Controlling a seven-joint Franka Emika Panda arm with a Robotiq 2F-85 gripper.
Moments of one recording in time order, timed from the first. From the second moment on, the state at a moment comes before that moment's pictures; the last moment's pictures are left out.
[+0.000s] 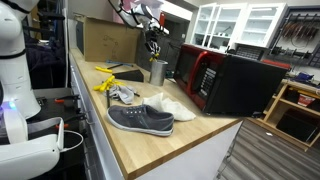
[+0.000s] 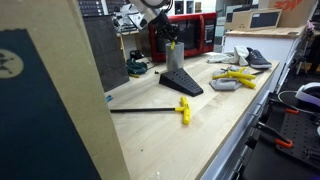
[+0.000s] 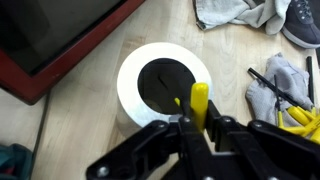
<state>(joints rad) 0.20 0.54 0.12 -1.44 -0.71 1.61 -1.33</state>
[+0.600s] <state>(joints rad) 0.22 0.49 0.14 -1.44 -0.73 1.61 -1.33</state>
